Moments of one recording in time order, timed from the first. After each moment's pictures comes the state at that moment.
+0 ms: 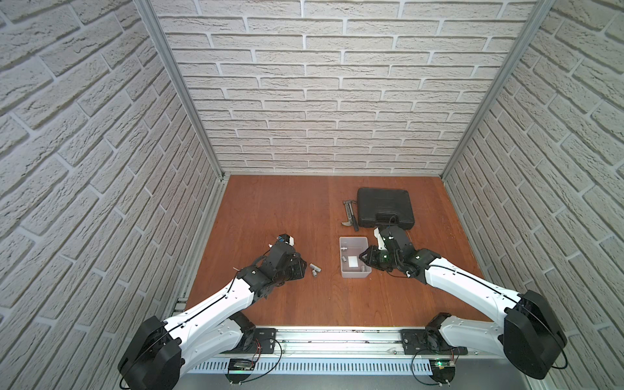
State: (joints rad) left arm -0.69 0.97 0.49 -0.32 0.02 -0.75; right arm 0.55 1.22 0.68 -0.38 -0.17 0.83
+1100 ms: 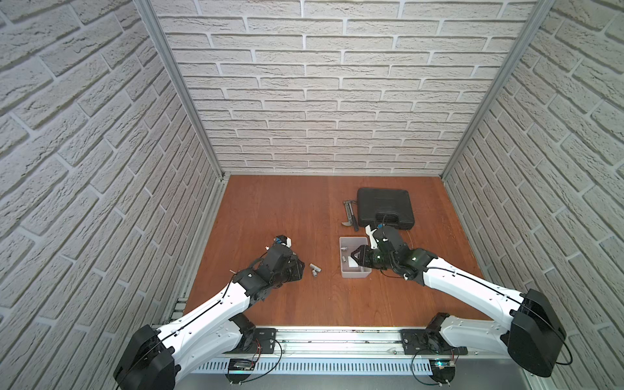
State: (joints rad) left arm -0.69 0.92 0.47 -0.36 0.00 -0.75; right arm 0.67 1.21 0.75 -0.37 -0.10 0.80
